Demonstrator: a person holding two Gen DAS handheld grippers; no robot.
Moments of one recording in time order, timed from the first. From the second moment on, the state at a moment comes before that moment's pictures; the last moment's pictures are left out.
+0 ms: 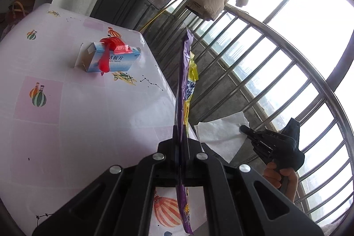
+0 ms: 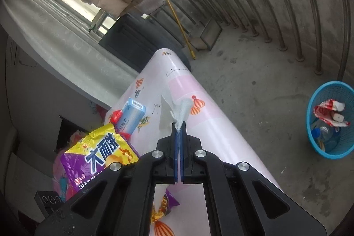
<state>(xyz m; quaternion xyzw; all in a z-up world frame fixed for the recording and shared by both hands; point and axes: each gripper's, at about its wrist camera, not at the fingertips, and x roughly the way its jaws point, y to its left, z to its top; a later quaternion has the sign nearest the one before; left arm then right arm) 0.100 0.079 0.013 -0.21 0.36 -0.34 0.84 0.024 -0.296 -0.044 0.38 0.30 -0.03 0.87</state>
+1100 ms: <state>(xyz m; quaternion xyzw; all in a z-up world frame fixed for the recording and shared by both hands) 0.127 -0.239 0.002 0.00 0.43 -0.49 0.76 -0.096 -0.532 -0.338 0.55 0.37 -0.37 0.65</state>
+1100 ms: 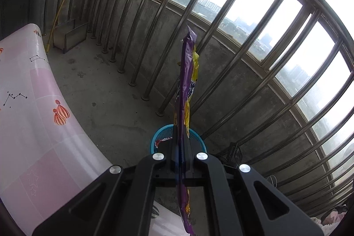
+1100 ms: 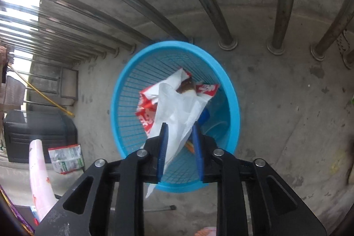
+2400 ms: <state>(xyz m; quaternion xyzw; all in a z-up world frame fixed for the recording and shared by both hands) 0.137 -0.377 -0.084 0.09 0.55 -0.44 0.71 -0.122 -0.541 -0.342 0.54 0.33 -0.35 0.69</state>
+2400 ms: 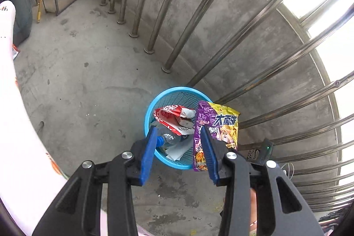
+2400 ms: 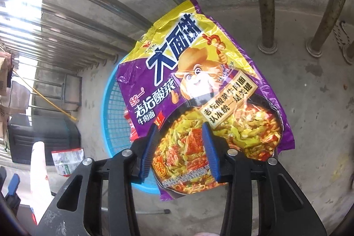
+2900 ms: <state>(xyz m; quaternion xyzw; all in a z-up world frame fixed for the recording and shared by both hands) 0.132 -0.188 -0.017 0.07 0.45 -0.40 0.80 -0.004 -0.545 -0.406 0.37 0.56 -0.38 0.63</state>
